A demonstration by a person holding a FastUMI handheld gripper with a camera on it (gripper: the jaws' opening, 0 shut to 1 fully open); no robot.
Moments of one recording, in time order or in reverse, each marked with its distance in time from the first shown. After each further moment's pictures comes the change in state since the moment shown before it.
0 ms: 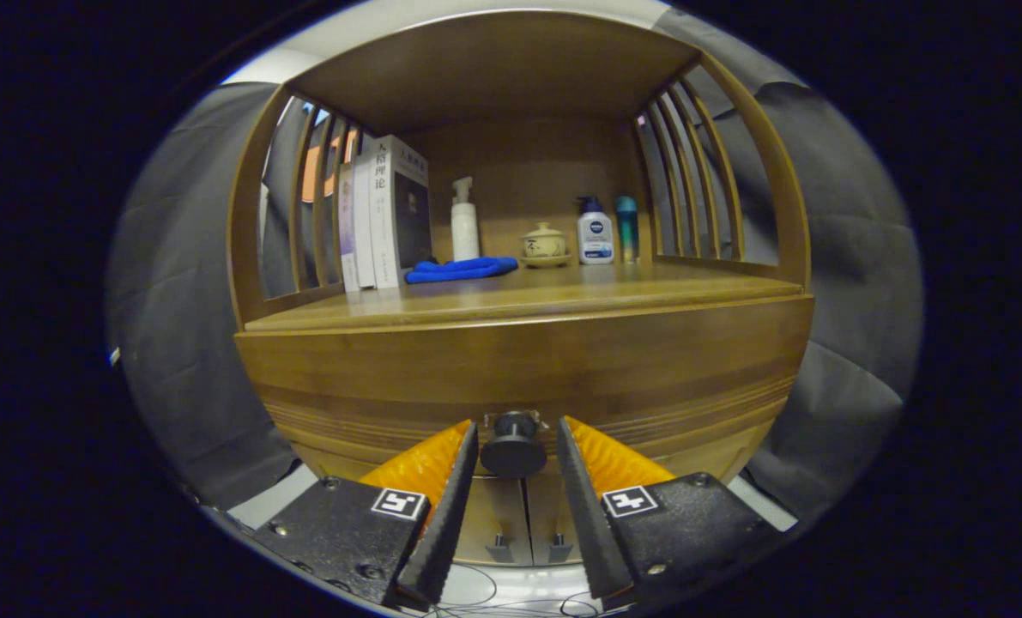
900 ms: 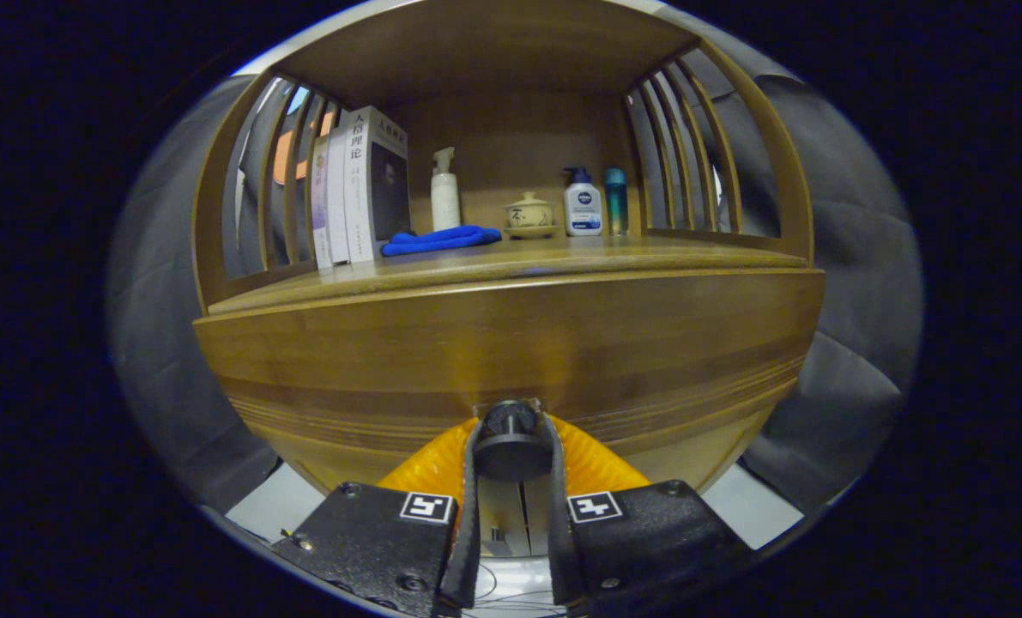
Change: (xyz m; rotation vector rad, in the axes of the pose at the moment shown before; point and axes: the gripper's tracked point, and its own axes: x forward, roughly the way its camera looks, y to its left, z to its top) arm 0.010 -0.004 -0.017 0.000 0.074 -0.074
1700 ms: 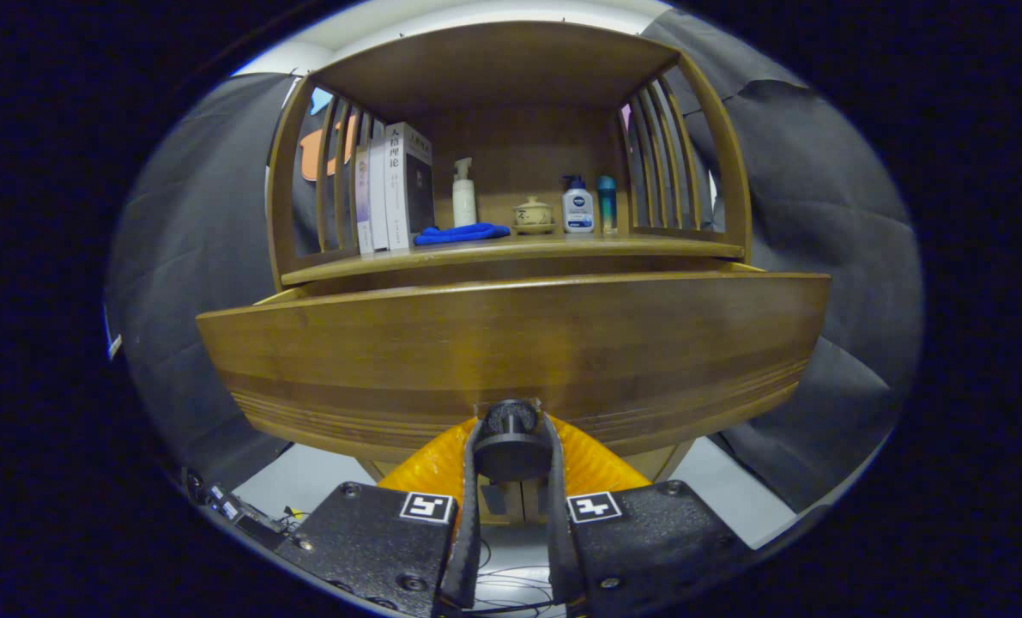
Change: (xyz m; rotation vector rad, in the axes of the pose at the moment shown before) arm -0.109 -0.015 -0.043 -0.025 0.012 0.042
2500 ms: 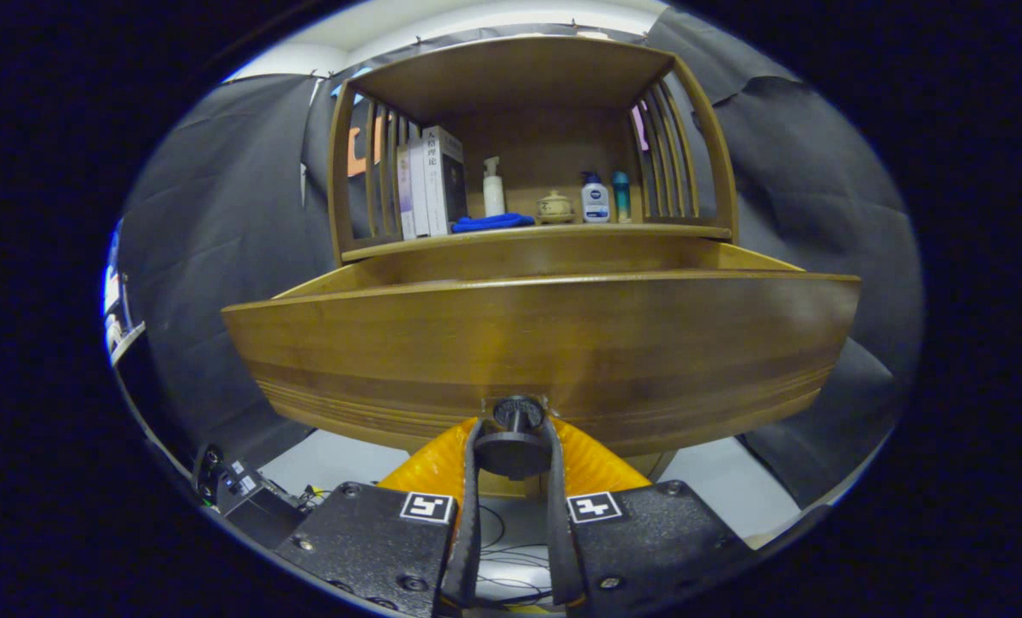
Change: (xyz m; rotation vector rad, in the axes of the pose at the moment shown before) arm -0.062 0.004 -0.037 -0.011 0.034 0.084
